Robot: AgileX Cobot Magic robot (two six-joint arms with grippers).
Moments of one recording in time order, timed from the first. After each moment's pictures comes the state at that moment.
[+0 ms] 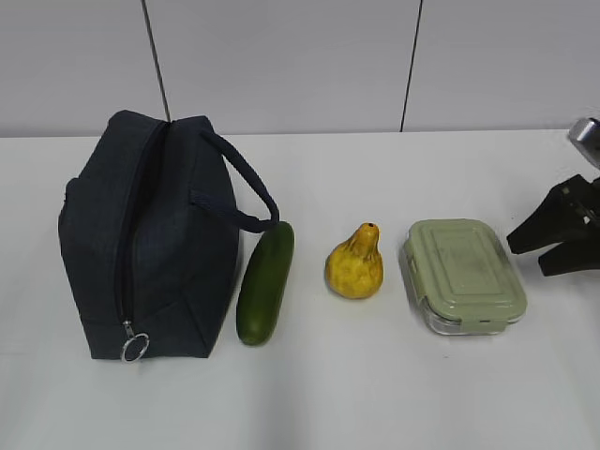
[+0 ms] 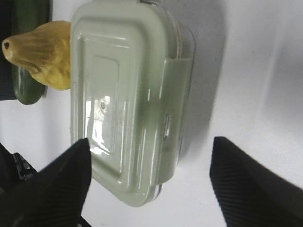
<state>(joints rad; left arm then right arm) 0.03 -0.01 -0.53 -0.08 1.12 0.10 -0.38 1.98 -1.24 0.84 1.18 -0.89</state>
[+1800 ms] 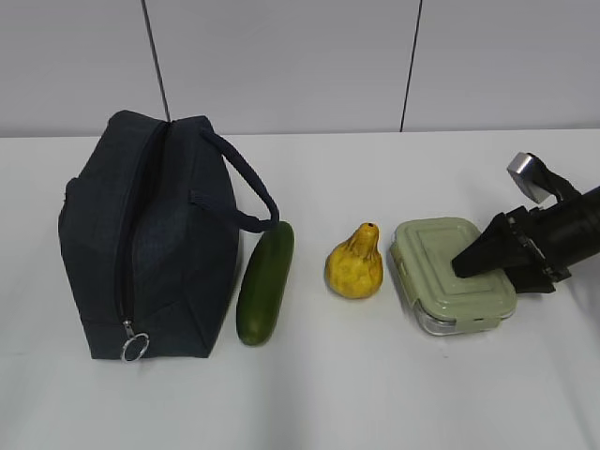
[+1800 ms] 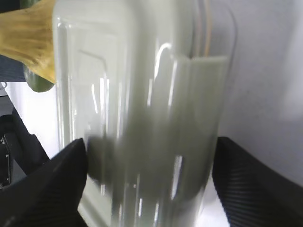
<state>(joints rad) 0.03 -0.01 -0.53 -0.08 1.12 0.10 -0.28 2.16 -1.25 0.96 1.20 -1.05</state>
